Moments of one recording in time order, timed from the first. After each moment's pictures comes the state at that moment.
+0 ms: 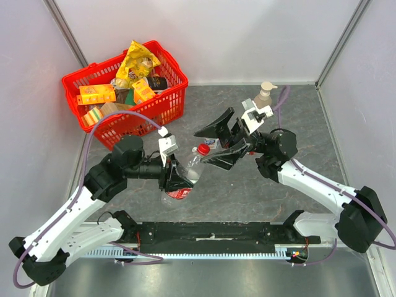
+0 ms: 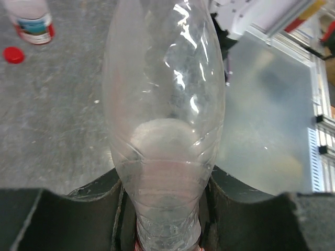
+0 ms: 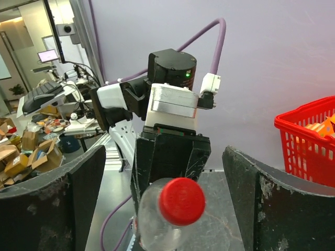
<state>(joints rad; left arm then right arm) -0.73 0.80 0.97 -0.55 0.72 -0.12 0.71 1.24 0.84 1.15 -0.84 0.77</state>
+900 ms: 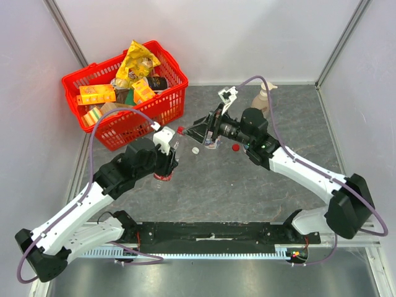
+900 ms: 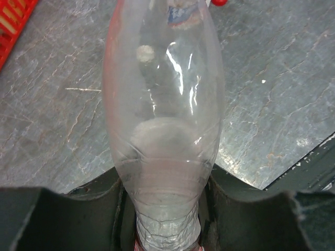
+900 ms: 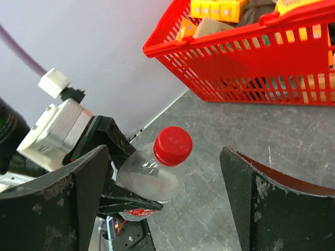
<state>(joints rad) -0.73 0.85 0.89 -0.61 -0.05 -0.11 0.71 1.35 1.02 0.40 -0.42 0.59</state>
